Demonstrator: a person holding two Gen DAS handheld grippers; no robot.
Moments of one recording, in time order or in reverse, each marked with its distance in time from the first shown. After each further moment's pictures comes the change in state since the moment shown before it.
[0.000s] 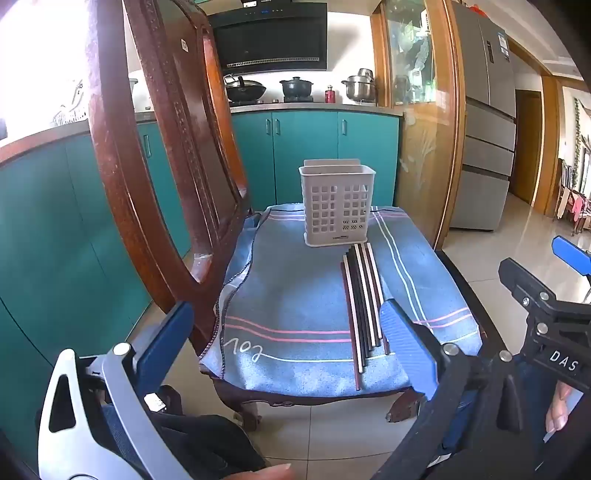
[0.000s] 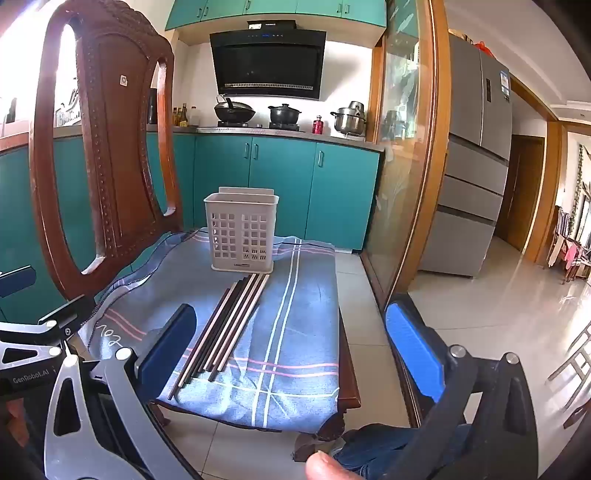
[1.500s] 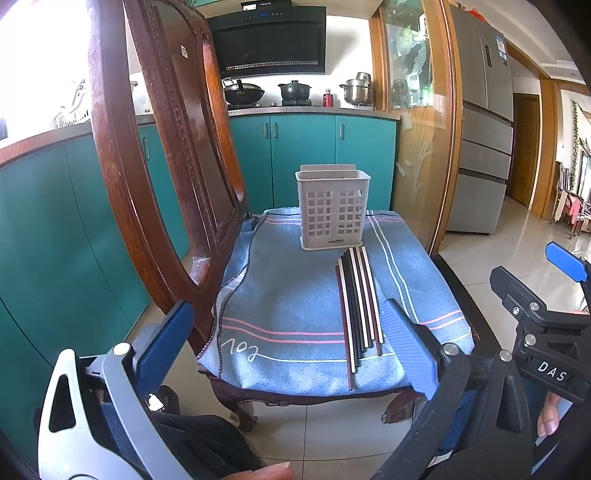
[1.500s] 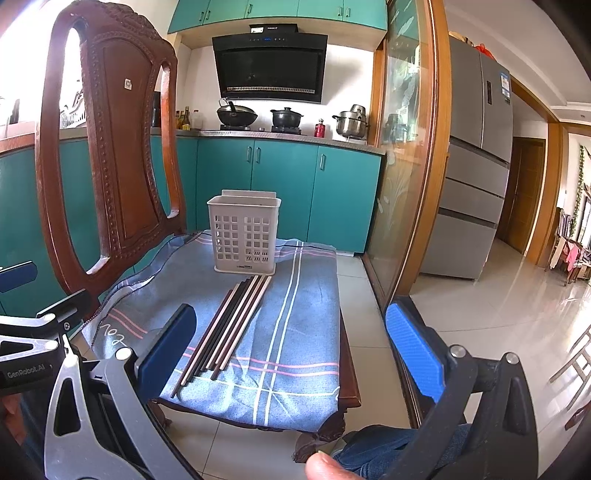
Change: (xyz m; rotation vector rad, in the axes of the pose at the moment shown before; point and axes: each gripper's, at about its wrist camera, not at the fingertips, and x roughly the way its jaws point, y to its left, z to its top) left arm -0.011 -0.003 0.003 0.003 -0.015 -0.004; right arm -0.006 0.000 -0.001 0.003 -0.015 0.015
